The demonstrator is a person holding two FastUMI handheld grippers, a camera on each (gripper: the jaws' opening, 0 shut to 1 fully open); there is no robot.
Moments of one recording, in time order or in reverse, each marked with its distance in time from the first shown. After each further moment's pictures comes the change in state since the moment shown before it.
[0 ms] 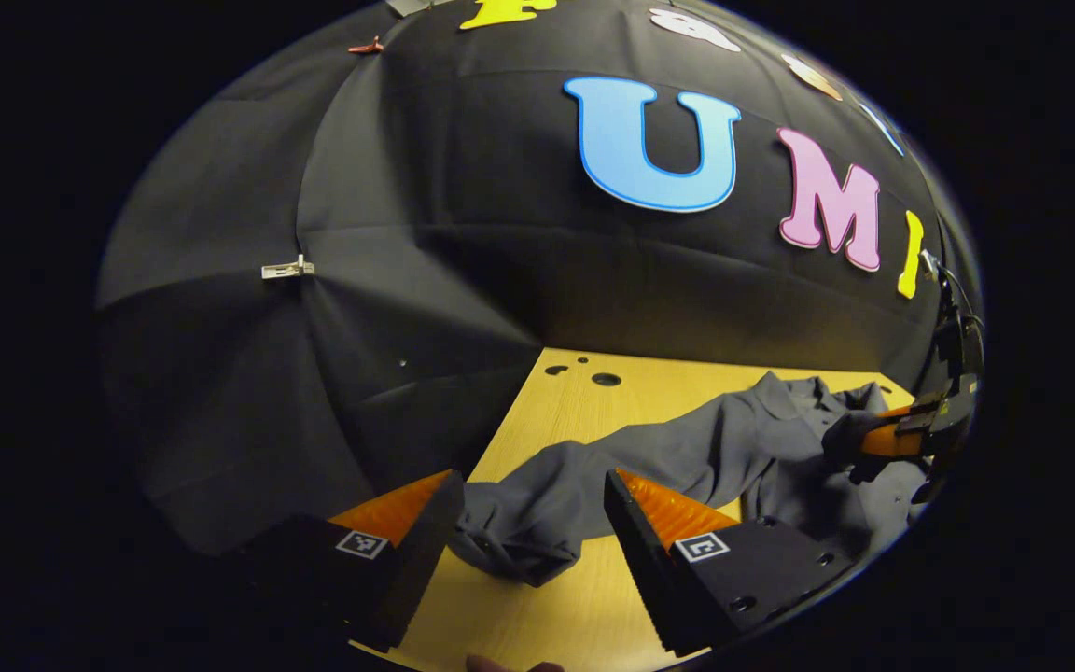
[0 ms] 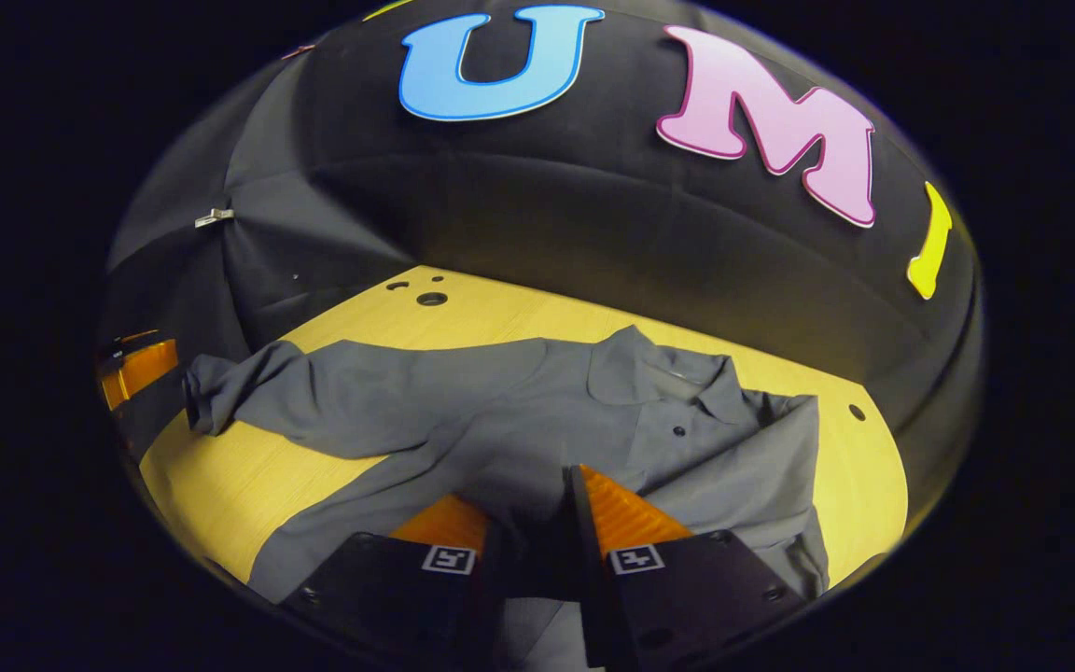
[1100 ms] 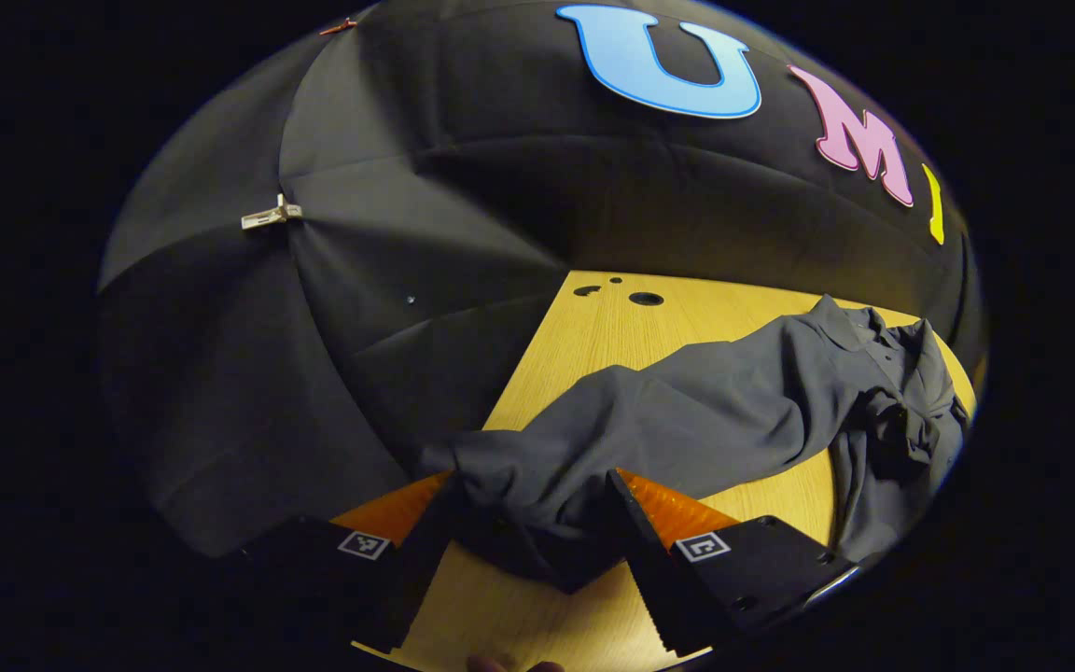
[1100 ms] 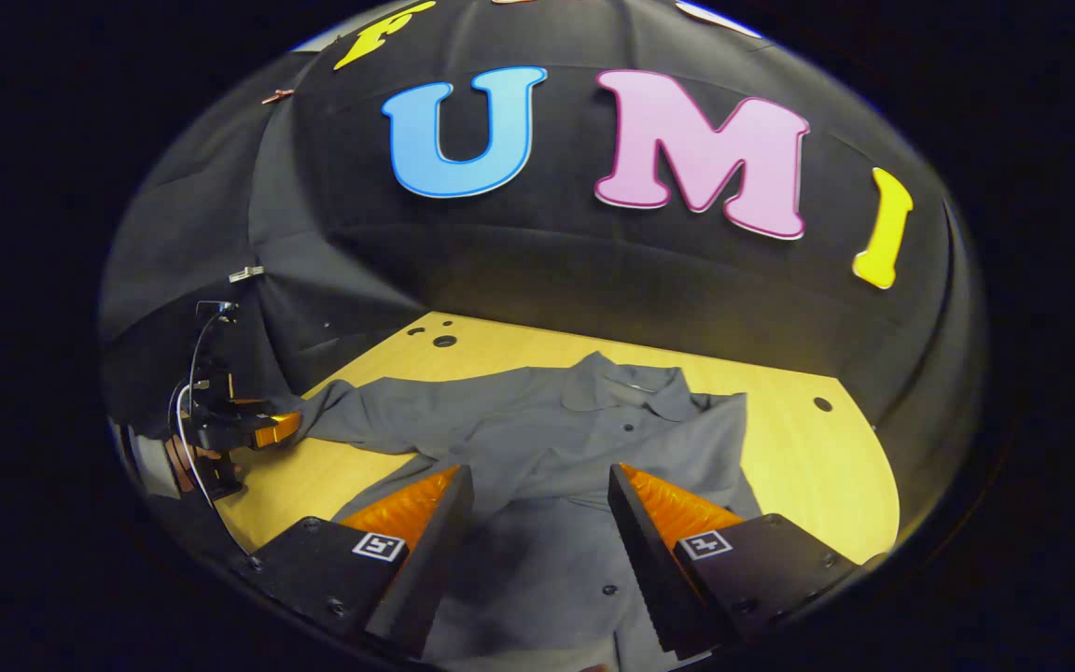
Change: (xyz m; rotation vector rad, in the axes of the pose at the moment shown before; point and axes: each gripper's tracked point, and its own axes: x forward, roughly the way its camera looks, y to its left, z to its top) left arm 0.060 0.017 -0.069 0.056 0.217 0.080; right arm -0.144 -0.057 0.023 0.089 -0.106 0.000
